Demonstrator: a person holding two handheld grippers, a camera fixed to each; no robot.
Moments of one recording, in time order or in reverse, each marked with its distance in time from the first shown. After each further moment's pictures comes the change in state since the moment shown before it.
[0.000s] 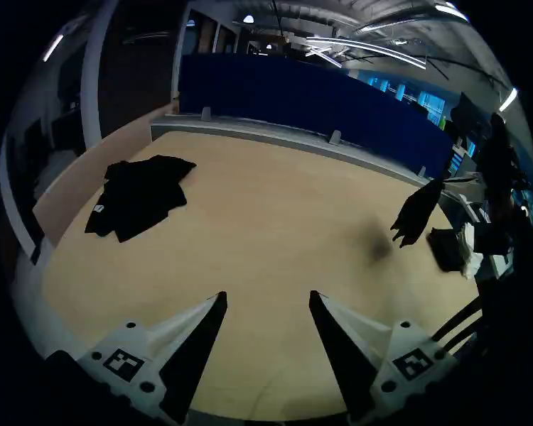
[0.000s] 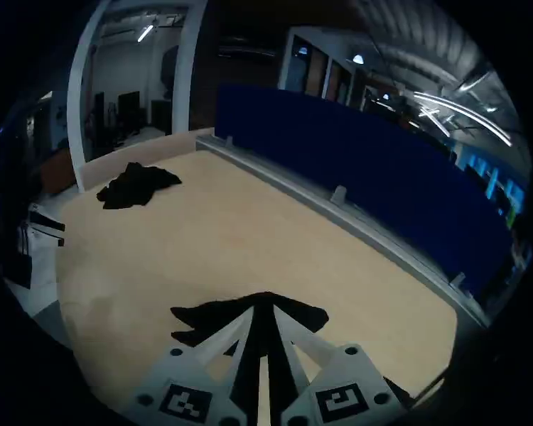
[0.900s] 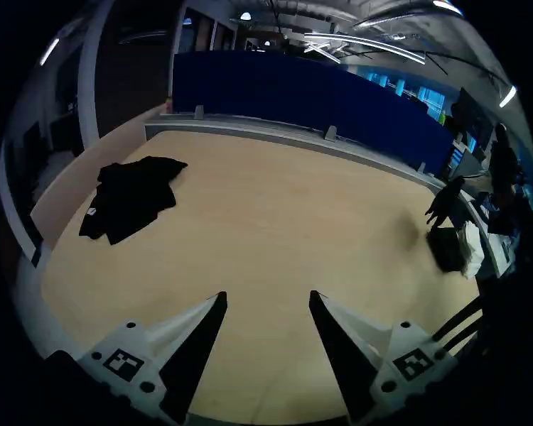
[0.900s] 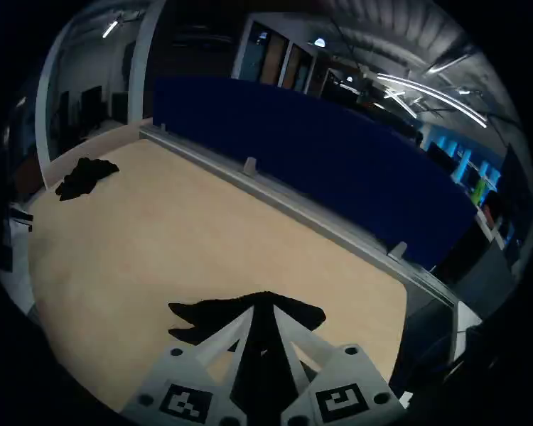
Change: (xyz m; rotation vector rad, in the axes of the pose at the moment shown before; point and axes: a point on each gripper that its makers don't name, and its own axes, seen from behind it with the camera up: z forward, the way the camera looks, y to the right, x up) left arm 0.004 0.025 0.014 0.005 -0.019 0.015; right arm -0.058 0.195 -0.064 -0.175 -0.083 0.063
